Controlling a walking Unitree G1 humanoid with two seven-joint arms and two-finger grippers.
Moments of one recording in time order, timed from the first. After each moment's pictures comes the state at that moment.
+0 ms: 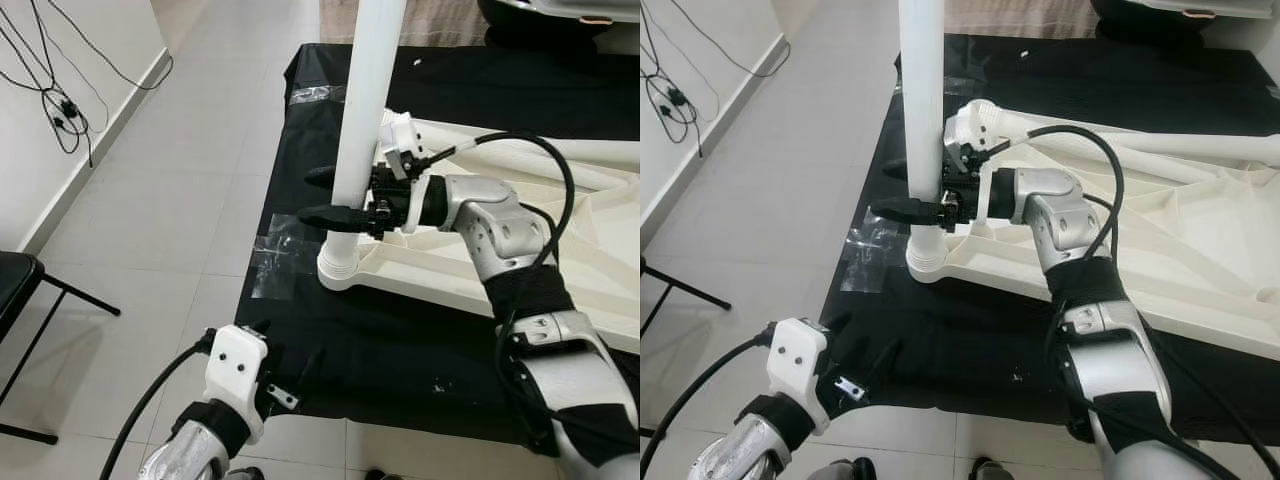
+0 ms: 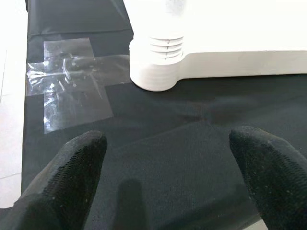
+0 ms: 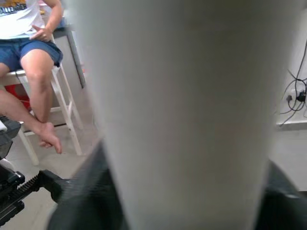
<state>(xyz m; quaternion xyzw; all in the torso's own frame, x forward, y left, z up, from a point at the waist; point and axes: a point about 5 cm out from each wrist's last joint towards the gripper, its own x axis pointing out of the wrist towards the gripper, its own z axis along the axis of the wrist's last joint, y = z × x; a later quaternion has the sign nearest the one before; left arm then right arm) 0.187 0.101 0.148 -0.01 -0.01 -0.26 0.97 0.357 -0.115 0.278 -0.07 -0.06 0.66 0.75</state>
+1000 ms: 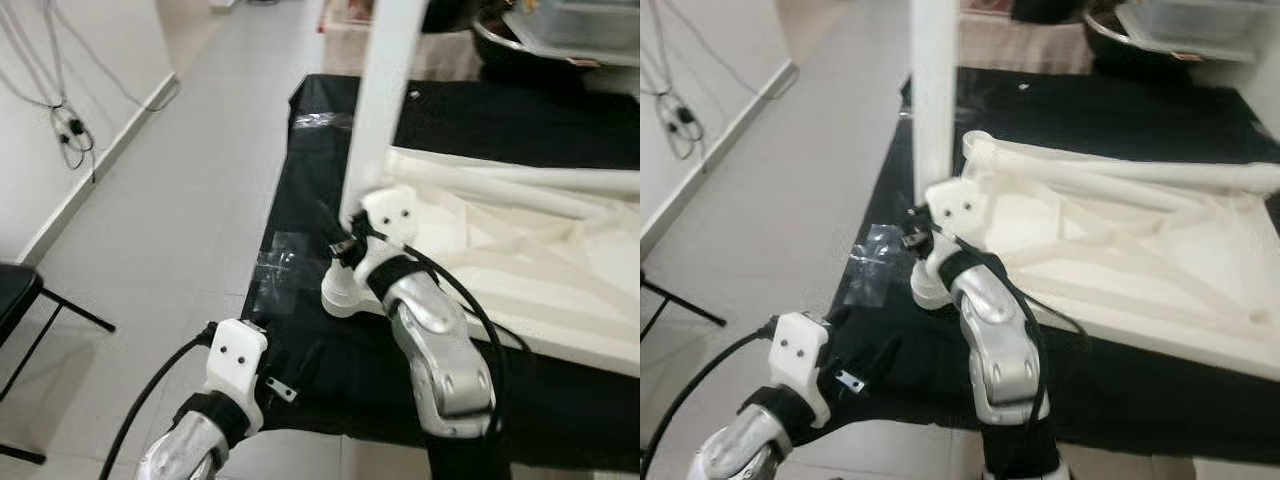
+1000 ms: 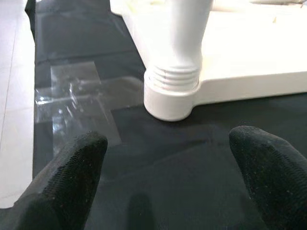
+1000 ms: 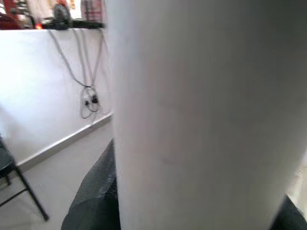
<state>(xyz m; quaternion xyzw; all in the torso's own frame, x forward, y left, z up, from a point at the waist) 0.198 0.103 0.146 -0.01 -0.01 -0.26 0.97 0.303 -0.075 0.229 -0.04 -0.10 0.19 0.98</state>
